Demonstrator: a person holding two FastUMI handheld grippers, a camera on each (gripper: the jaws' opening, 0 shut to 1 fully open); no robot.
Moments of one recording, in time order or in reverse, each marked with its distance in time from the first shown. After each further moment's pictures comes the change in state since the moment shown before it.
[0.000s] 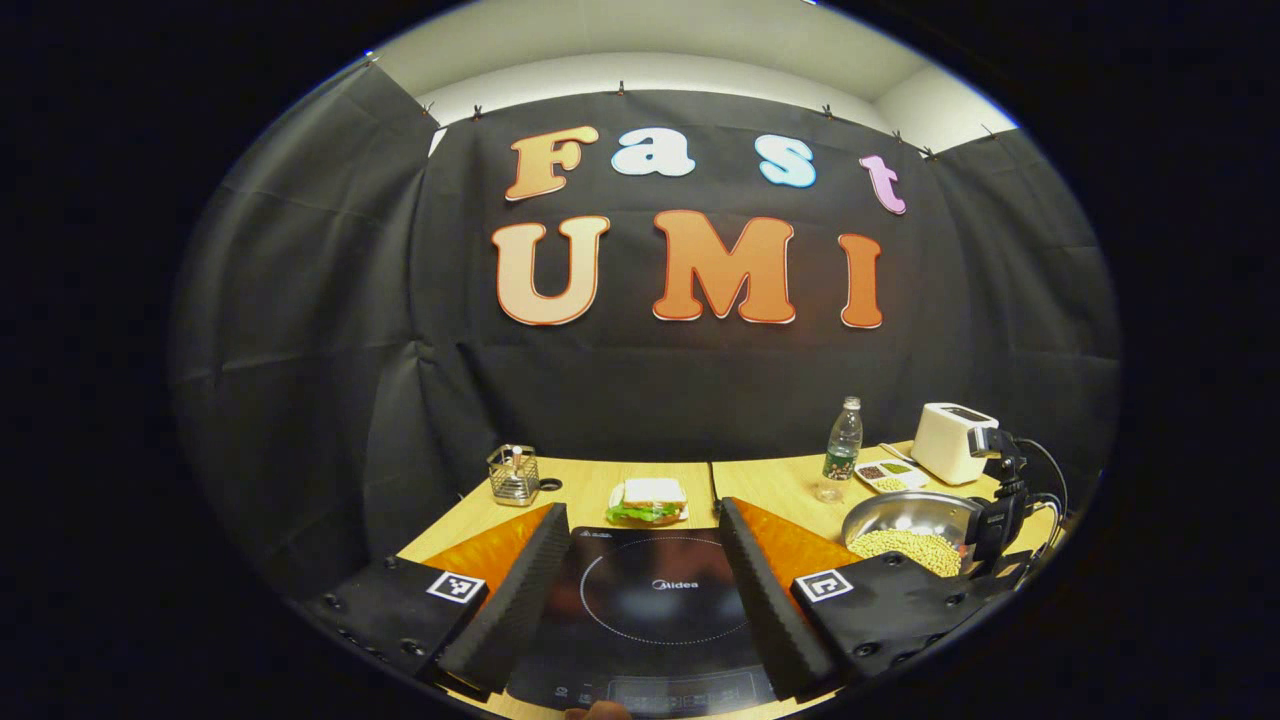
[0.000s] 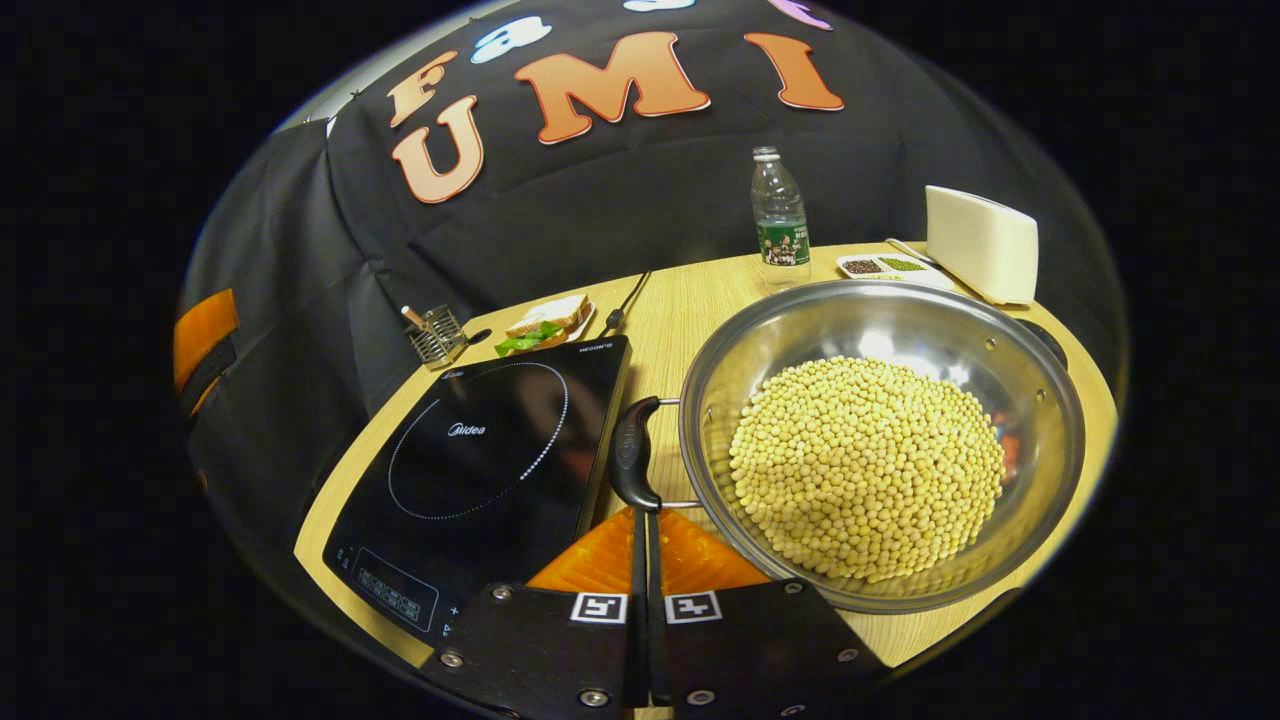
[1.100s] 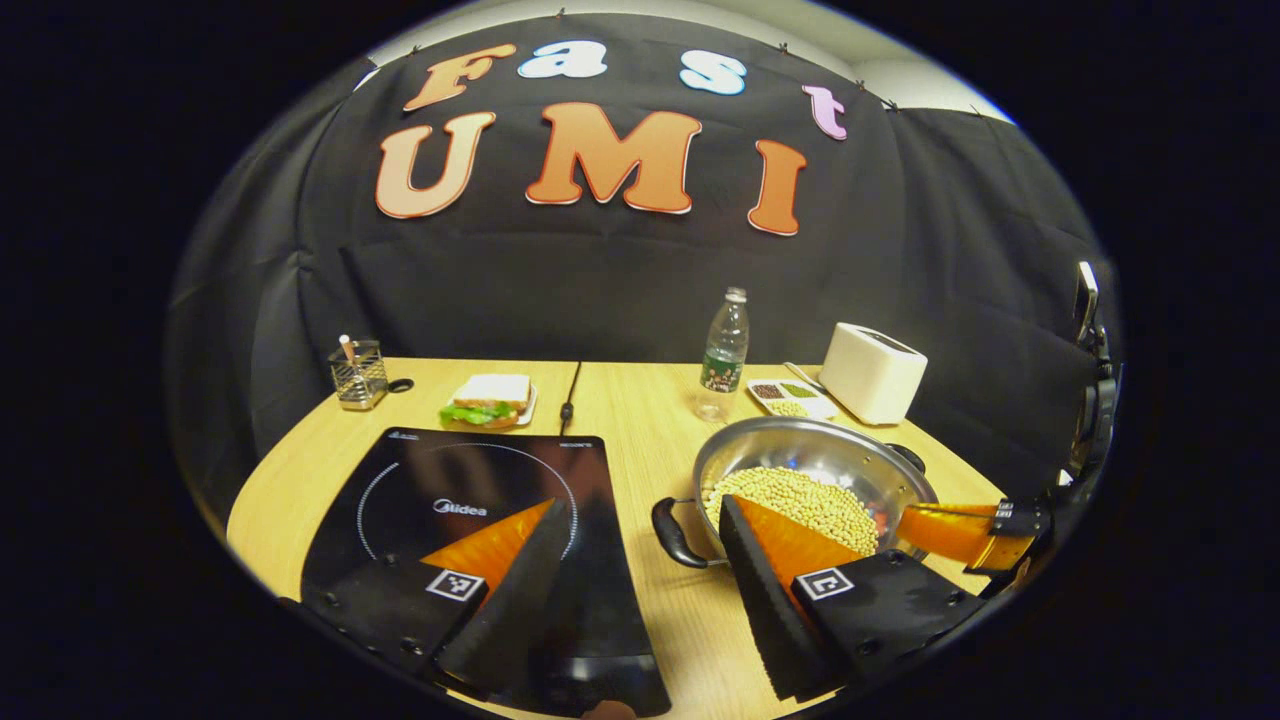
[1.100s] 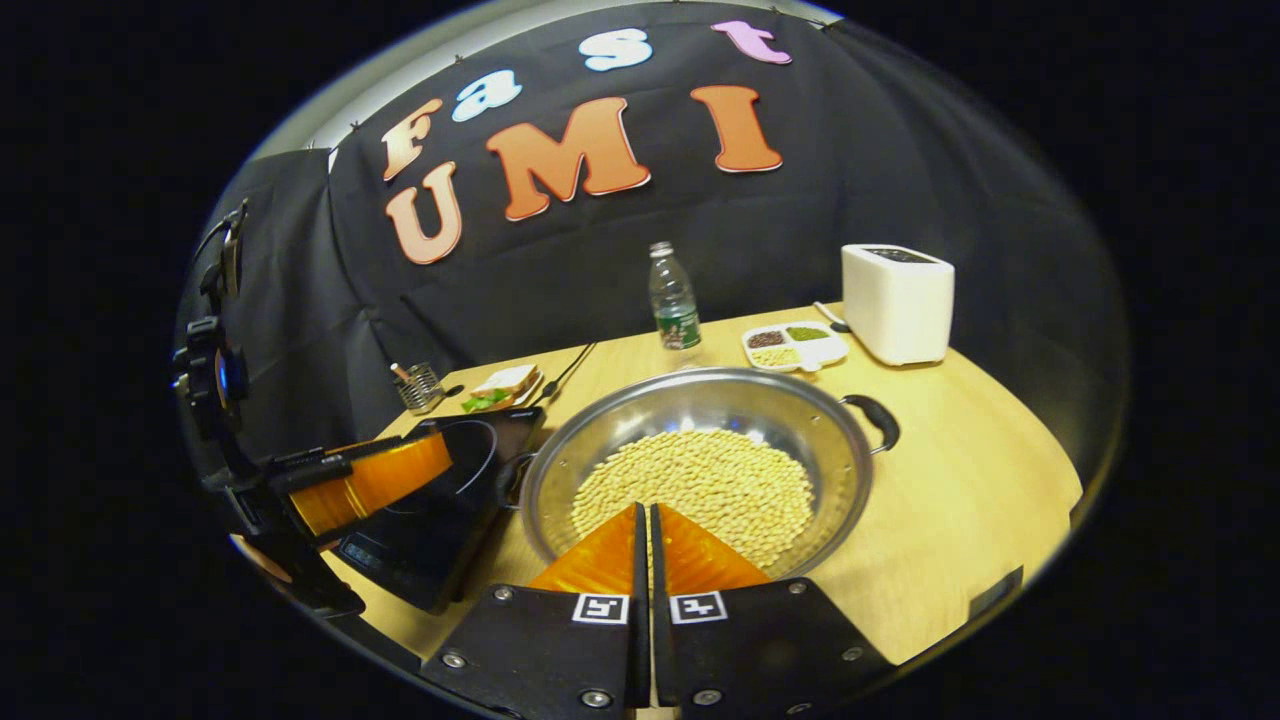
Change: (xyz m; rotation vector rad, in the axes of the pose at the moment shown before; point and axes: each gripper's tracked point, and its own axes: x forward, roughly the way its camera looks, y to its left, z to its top) left arm 0.038 -0.175 -0.108 -0.037 0.300 -0.229; right arm -0.099 -0.140 0.055 -0.006 -0.196 -0.089
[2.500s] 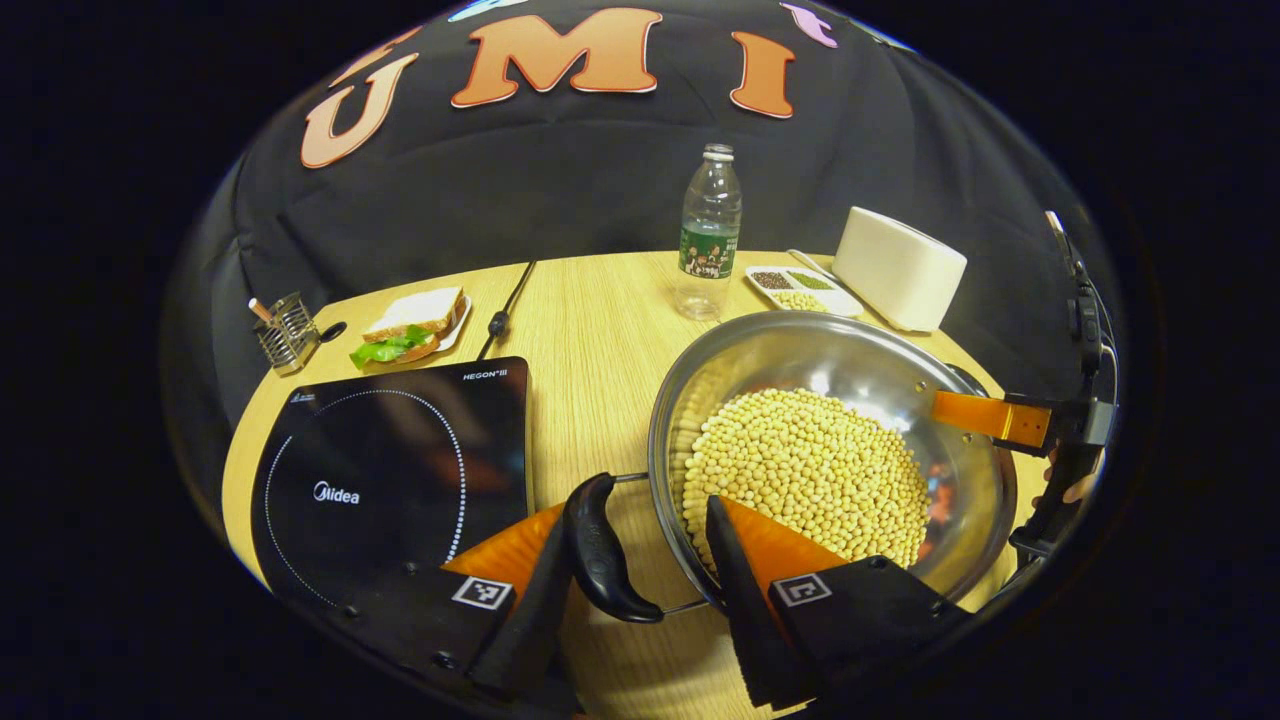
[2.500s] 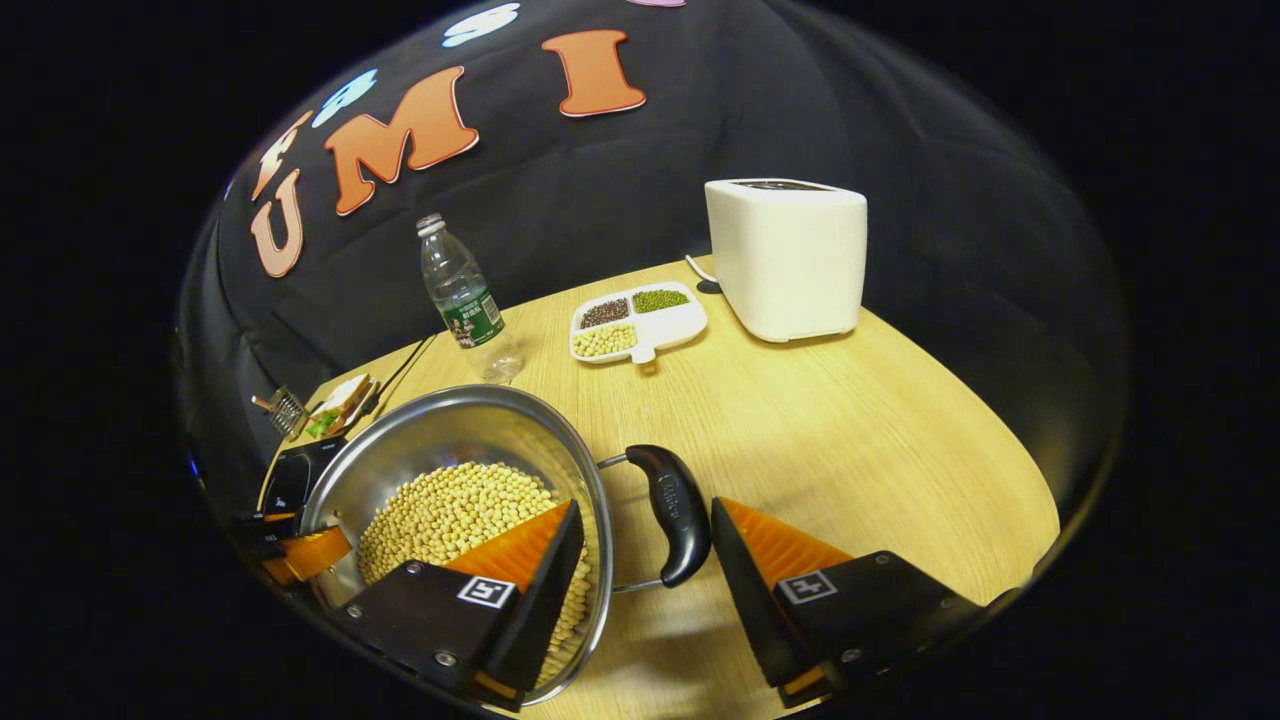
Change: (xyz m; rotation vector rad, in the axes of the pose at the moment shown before) left arm 0.096 -0.033 -0.062 0.089 0.329 0.018; right arm 0.091 -0.143 -0.010 0.107 0.186 -0.239
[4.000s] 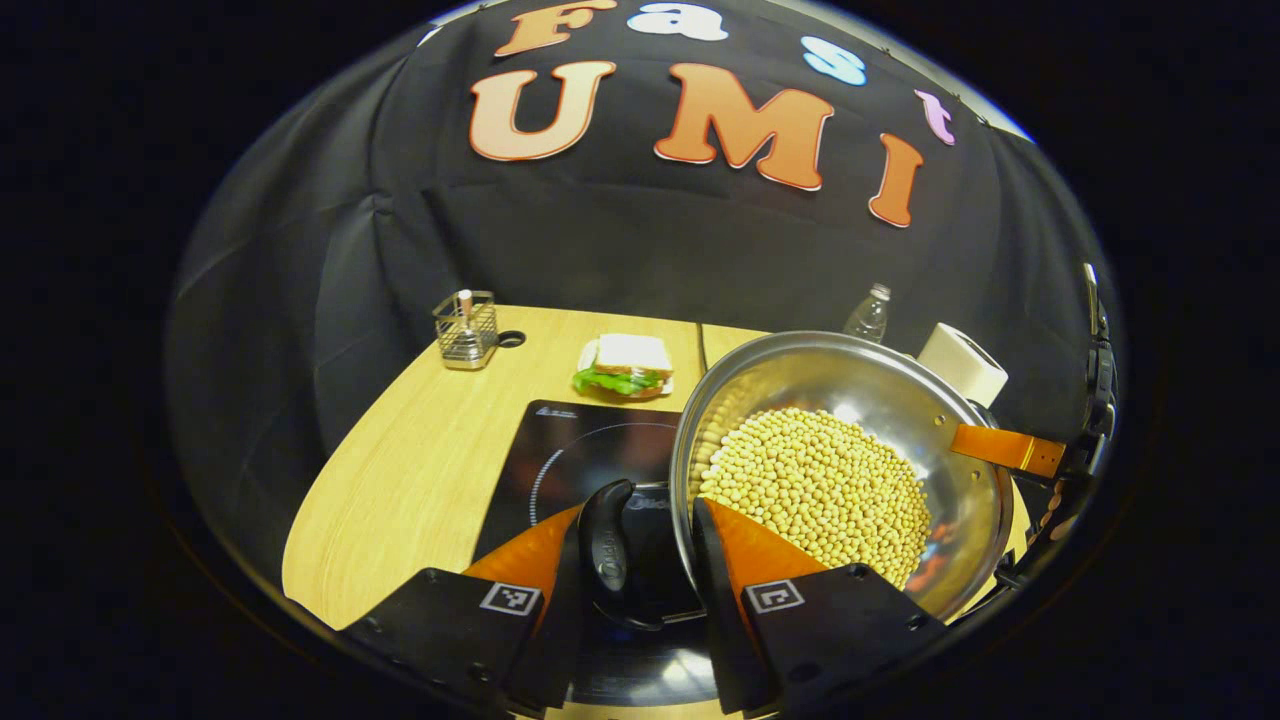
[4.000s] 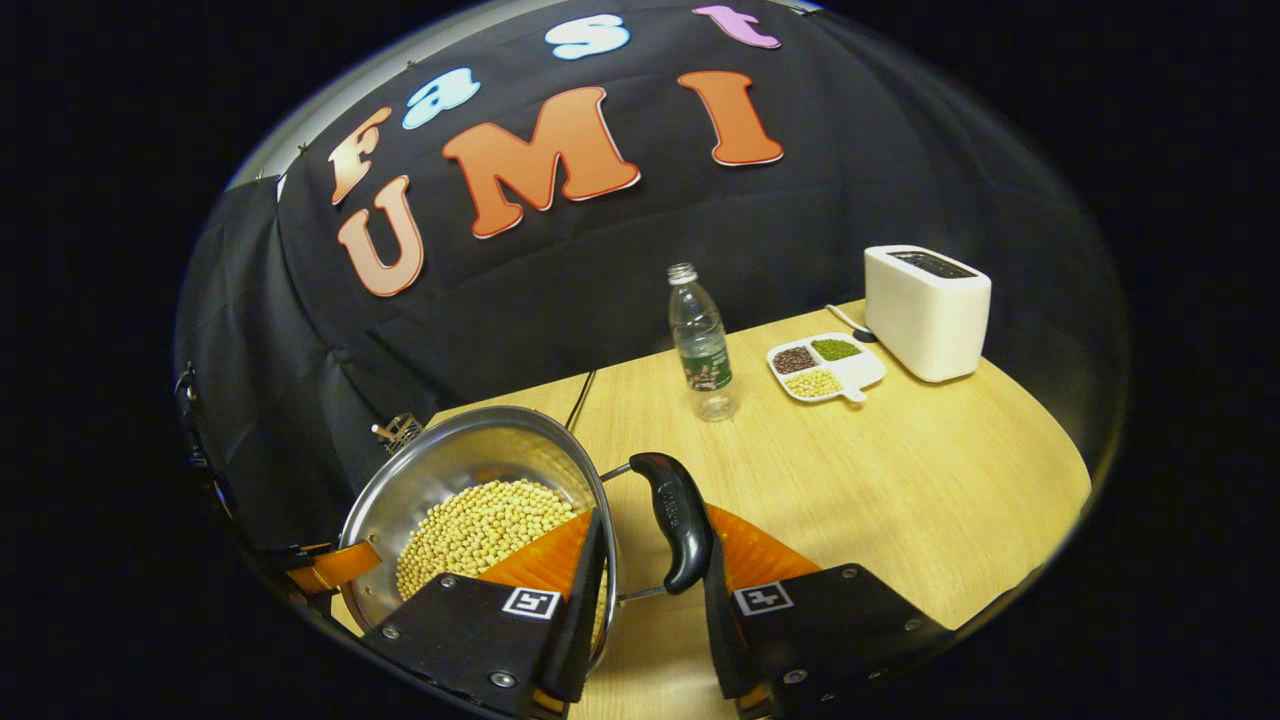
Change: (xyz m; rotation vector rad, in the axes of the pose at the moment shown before) left arm -0.143 0.221 0.011 -0.239 -0.148 0.143; right arm -0.099 0.243 0.022 -0.013 -0.098 0.205
